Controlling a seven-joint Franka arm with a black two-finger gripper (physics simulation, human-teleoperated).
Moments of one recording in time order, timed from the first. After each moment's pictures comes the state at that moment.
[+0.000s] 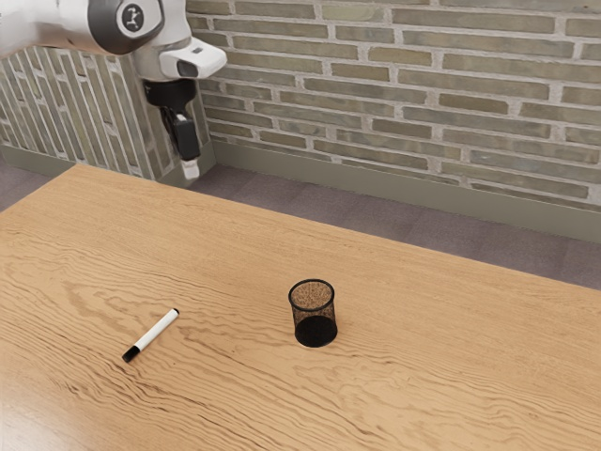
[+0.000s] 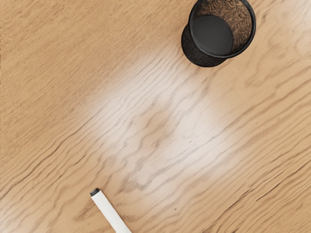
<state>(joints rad) -0.04 0.08 0.01 -1.51 0.01 1.54 0.63</state>
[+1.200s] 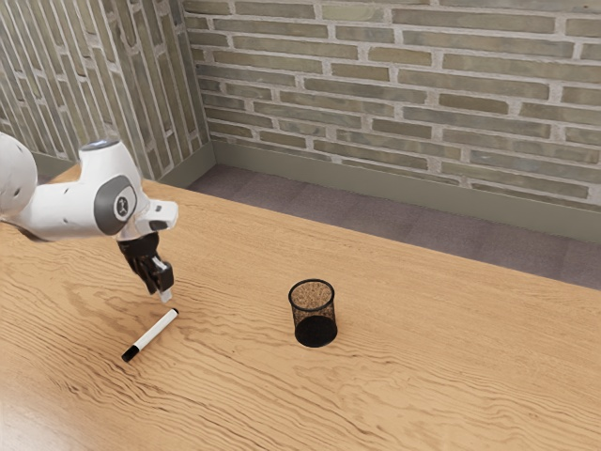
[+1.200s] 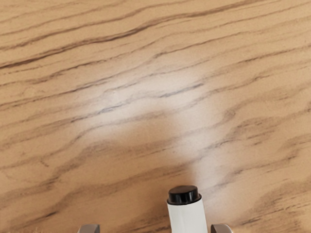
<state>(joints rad) 0.08 0.26 0.19 -2.11 -0.18 2.33 0.60</state>
